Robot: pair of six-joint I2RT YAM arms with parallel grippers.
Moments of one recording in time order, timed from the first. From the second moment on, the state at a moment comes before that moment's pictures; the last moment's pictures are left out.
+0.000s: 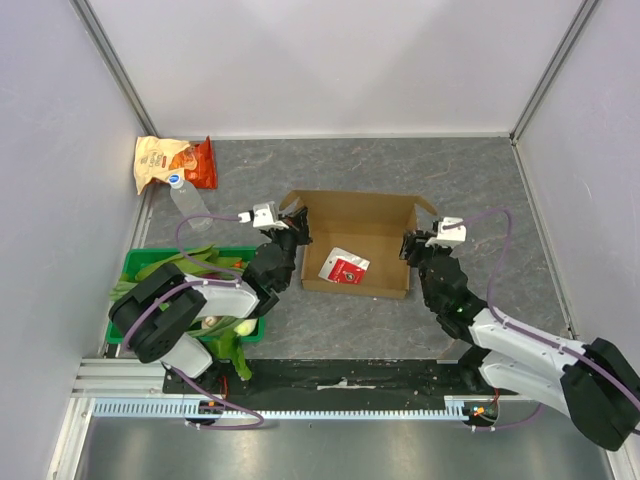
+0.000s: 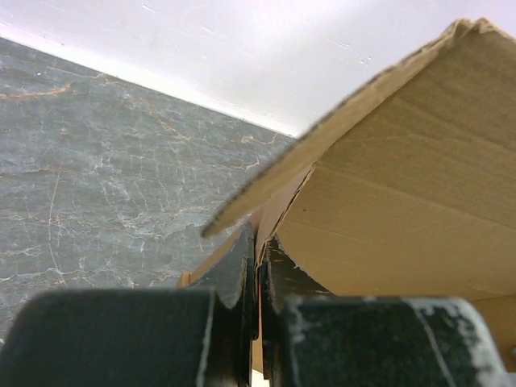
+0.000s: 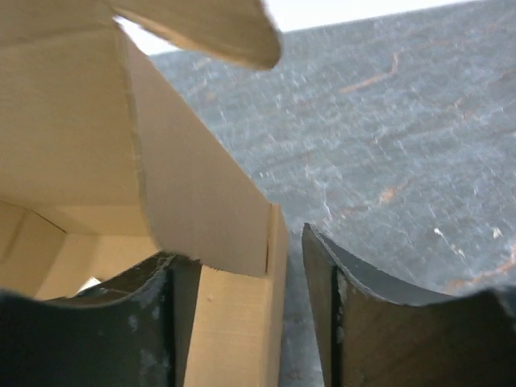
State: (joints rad) left arm -0.80 1.53 0.49 1.18 -0.64 -0.43; right arm 0.68 0.99 0.26 0.72 0.67 0.21
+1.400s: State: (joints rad) left arm -0.83 1.56 0.48 1.25 -0.68 -0.28; right arm 0.71 1.26 1.44 -0.58 0.00 -0.40
